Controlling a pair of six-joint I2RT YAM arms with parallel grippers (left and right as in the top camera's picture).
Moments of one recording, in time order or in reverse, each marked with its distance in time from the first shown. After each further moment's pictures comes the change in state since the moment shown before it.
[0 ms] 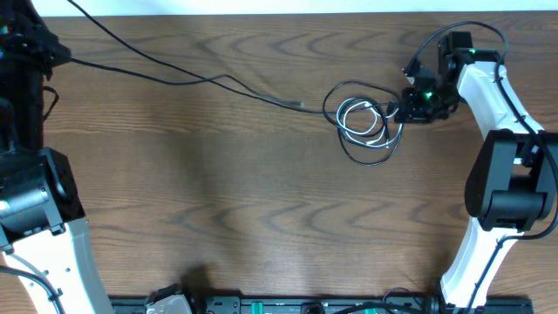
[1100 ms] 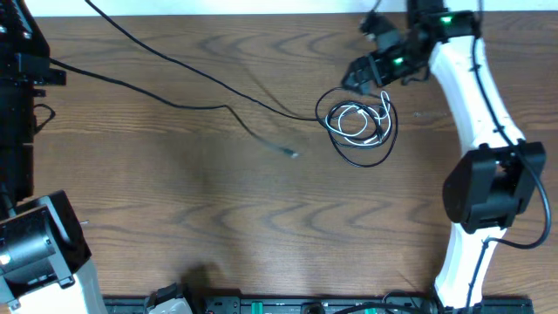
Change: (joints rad) left arm 0.000 -0.127 0.000 0.200 0.167 -0.209; right arm 0.206 0.005 0.347 -0.062 -0.125 -0.226
